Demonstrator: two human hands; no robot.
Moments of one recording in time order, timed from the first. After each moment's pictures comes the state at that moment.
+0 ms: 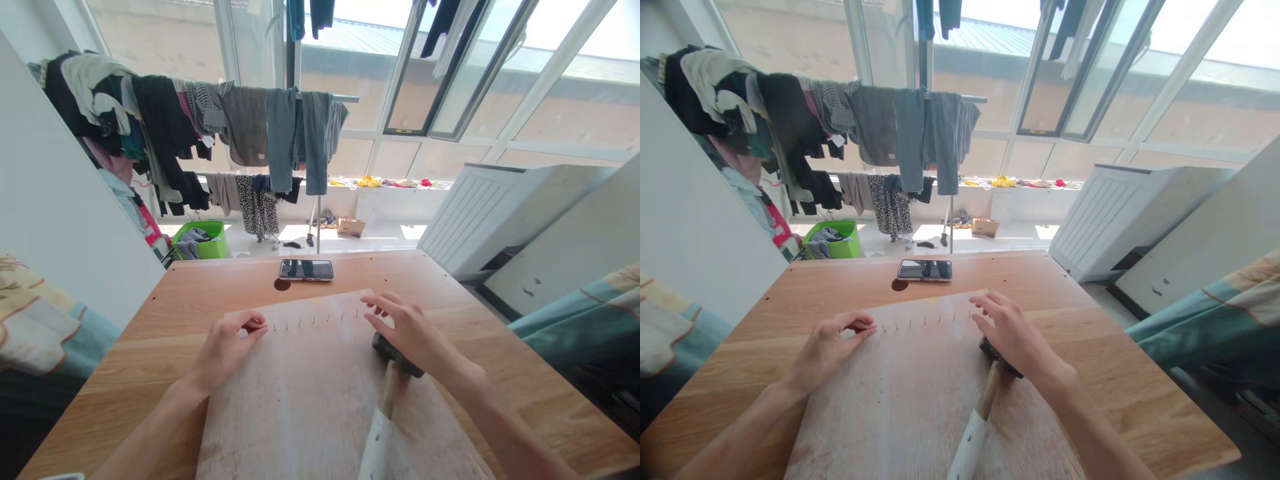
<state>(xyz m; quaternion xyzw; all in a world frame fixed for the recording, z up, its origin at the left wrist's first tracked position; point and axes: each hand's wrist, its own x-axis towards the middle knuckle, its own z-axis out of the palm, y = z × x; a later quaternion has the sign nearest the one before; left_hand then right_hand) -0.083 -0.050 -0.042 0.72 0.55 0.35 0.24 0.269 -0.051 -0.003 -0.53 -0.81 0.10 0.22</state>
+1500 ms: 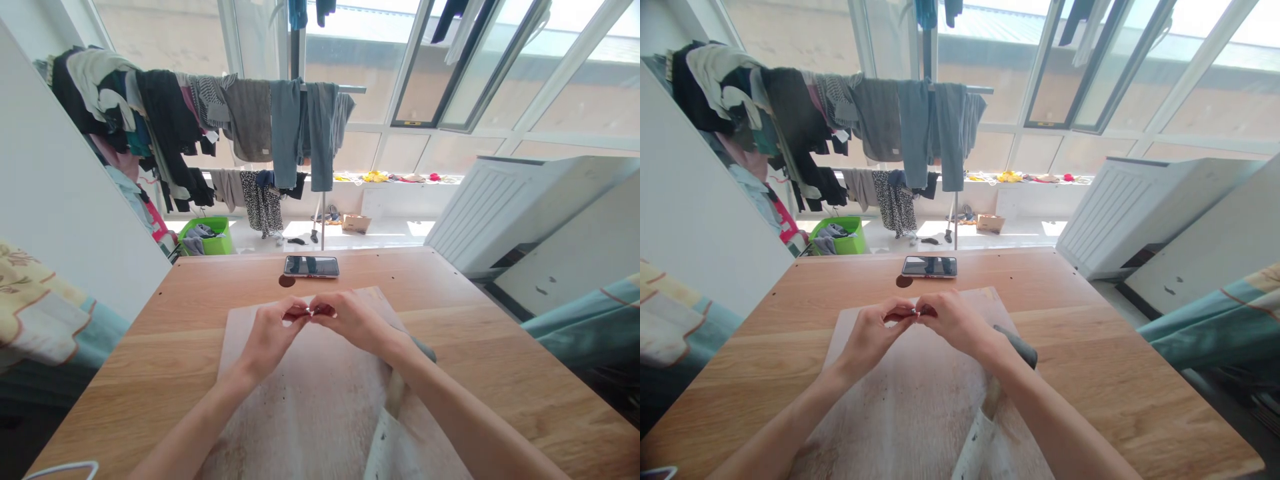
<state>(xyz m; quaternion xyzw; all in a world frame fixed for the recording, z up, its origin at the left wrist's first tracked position) -0.012 -0.041 -0.029 0.68 0.49 0.42 0.34 0.175 -0.024 0.023 -0.46 -0.83 0.25 0.18</state>
